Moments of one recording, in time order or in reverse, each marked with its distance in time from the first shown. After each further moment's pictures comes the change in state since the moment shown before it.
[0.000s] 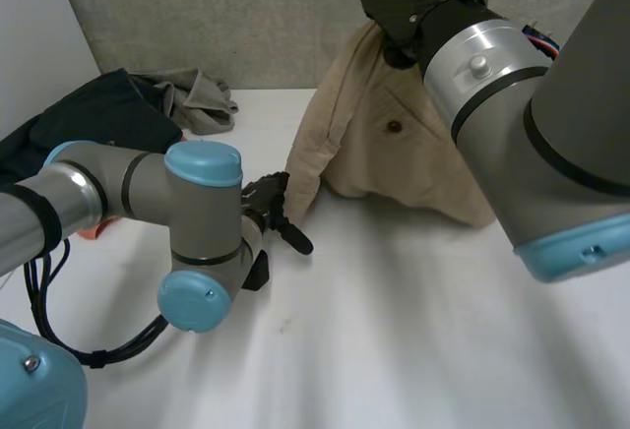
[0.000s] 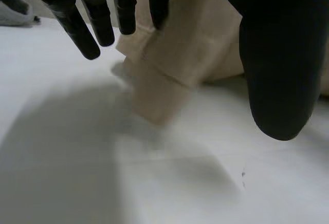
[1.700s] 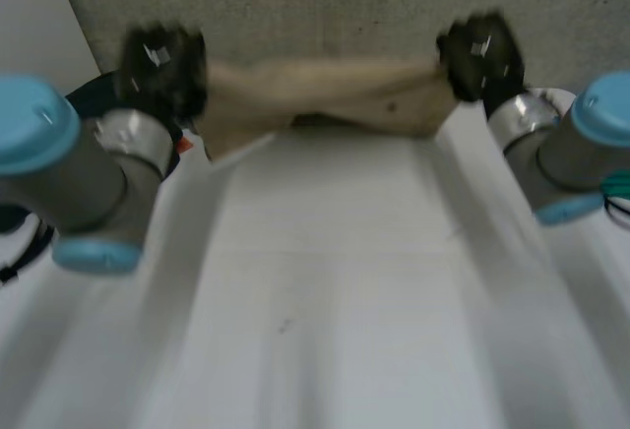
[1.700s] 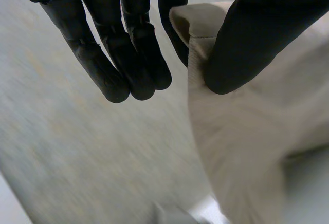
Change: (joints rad) left arm 0.198 0.458 -0.386 0.578 0.105 0.756; right arm -0.404 0.445 0.012 -0.548 -0.356 0.225; left_hand 0.963 0.971 0.967 0.977 0.927; right_hand 0.000 0.009 0.000 0.001 0.002
